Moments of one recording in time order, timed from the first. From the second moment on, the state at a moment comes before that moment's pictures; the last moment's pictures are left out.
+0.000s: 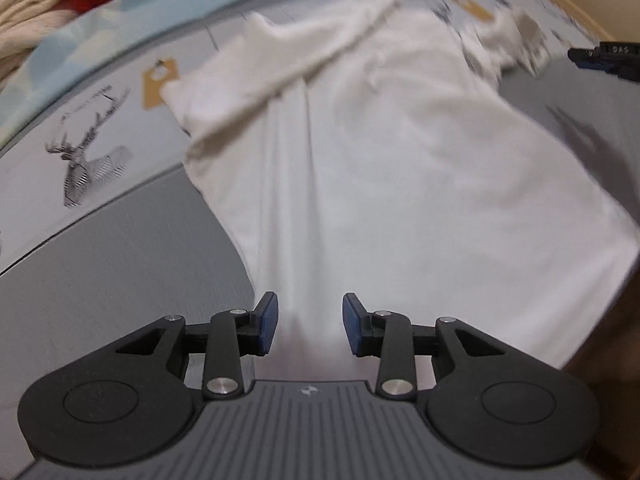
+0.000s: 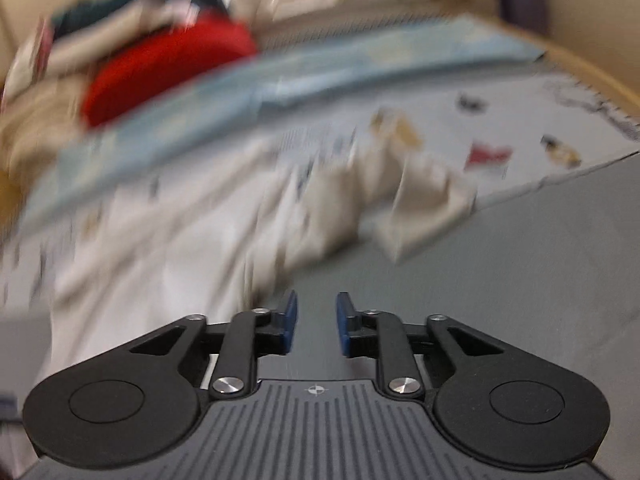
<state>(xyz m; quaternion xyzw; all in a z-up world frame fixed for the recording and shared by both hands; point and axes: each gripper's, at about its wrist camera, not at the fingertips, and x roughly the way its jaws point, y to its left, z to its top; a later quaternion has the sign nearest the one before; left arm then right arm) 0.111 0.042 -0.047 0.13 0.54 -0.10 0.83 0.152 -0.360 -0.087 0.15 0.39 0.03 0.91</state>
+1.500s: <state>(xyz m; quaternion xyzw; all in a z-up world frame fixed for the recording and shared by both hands) 0.173 0.020 -0.041 0.11 0.52 -0.04 0.85 0.257 -0.447 -0.060 0.34 0.10 -0.07 0.93</state>
